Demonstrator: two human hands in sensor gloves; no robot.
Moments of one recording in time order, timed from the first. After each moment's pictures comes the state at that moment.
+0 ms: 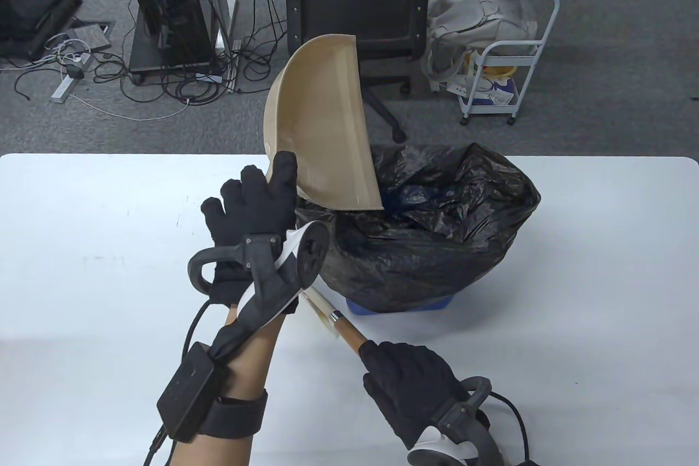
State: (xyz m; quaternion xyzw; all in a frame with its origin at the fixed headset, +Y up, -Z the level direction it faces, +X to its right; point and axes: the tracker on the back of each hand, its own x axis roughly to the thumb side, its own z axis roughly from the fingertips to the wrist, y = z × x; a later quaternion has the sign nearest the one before) left_hand -0.124 -0.484 -0.282 0.26 0.04 0.00 0.96; right_hand 0.087 -0.637 -0.154 0.32 -0.33 0.87 0.16
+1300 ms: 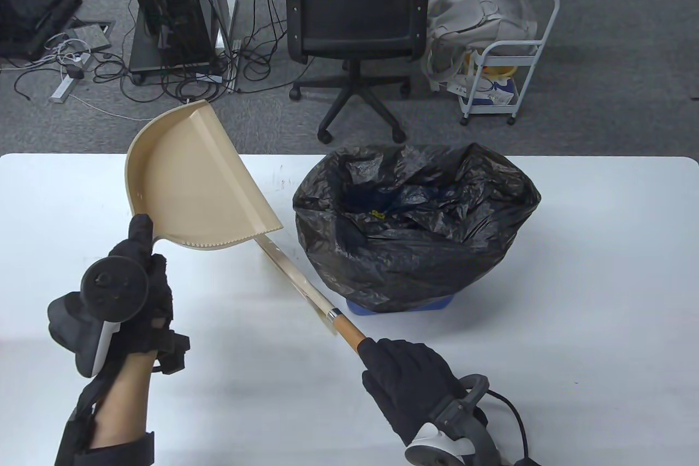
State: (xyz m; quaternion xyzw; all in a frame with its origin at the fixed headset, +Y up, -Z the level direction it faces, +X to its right) left_hand -0.309 -0.566 -0.254 0.17 0.18 0.18 0.95; right_hand 0.085 -0.638 -0.158 0.32 -0.33 0.87 0.16
